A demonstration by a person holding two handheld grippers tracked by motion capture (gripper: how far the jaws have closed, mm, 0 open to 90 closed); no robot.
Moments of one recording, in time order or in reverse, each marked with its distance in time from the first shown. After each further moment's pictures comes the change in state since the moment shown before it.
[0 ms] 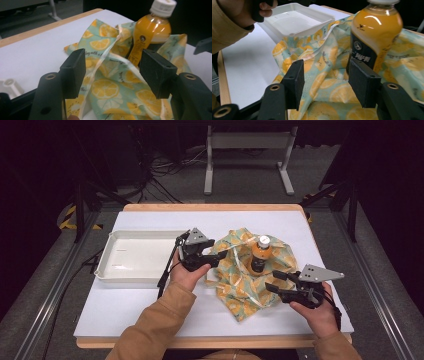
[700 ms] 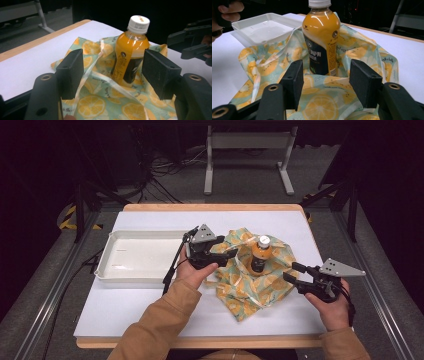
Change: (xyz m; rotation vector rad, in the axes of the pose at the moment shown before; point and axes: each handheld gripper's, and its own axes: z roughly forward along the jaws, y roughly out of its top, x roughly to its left) left arm -0.014 0.019 0.006 -0.040 -0.070 0.067; right arm -0.039 -0.014 -0.025 -0.060 -0.125 0.072
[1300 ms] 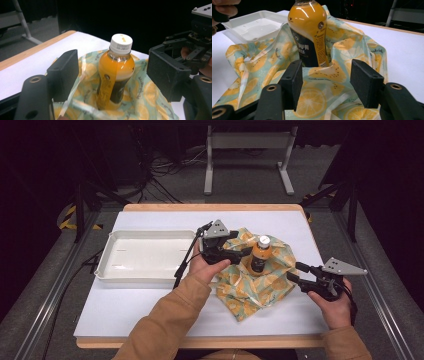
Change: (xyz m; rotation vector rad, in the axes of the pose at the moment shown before) left arm -0.006 0.015 0.030 -0.069 -0.103 0.025; right arm -0.014 -0.008 -0.001 0.016 -0.022 0.036
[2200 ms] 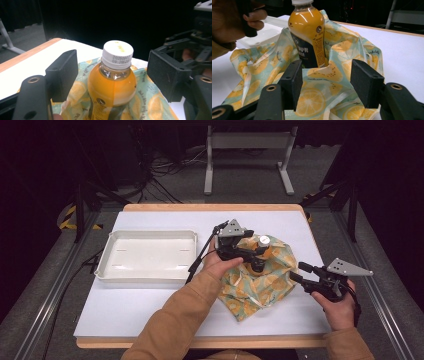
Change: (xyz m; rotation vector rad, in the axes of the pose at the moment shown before) left arm 0.005 -0.005 0.052 -0.039 -0.096 0.046; right arm -0.002 0.000 -0.009 -0.031 0.005 0.013
